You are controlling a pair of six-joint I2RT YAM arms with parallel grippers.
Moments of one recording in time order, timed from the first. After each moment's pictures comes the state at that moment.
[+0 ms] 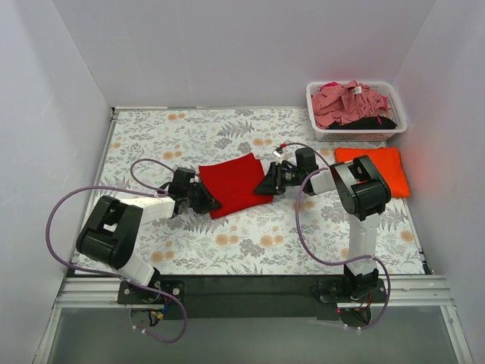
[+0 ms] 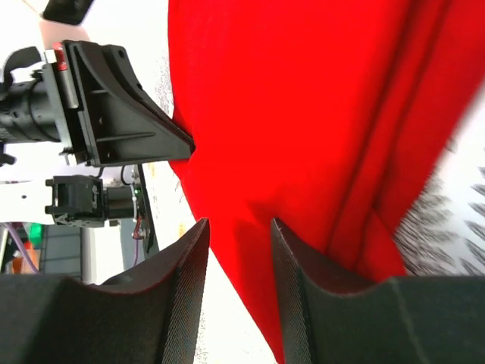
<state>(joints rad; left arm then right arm) -0.39 1.57 0.63 0.07 0.26 -0.93 0.36 2.07 0.95 0.50 -1.00 0.65</state>
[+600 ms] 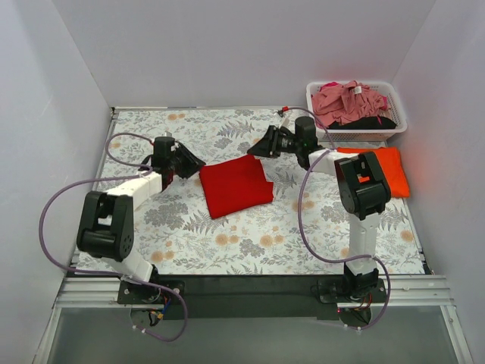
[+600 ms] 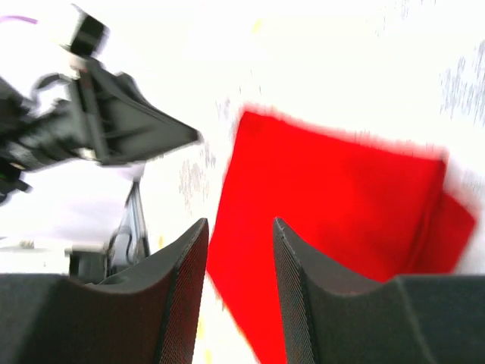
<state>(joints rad) -0.20 1.55 0.86 0.04 0.22 -0.90 0.35 2.04 1.21 0.49 -0.90 0.74</state>
